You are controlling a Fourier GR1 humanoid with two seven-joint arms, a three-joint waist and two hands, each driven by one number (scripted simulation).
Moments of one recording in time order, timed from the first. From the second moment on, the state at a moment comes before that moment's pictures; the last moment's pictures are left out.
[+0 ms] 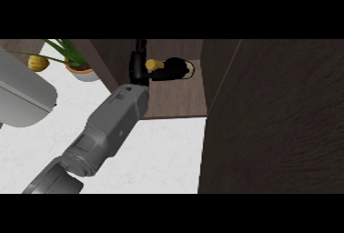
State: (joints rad) left arm -1.13 0.02 -0.28 -0.19 0.67 0.51 -0.64; right arm 0.27 -0.14 0.35 -2.51 -0.09 0.10 0.34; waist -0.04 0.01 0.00
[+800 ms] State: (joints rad) left arm -0.95 0.02 -0.32 -0.57 0.64 0.47 -0.60; right arm 0.29 -0.15 0.33 -2.51 -0.08 0.08 0.34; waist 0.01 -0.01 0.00
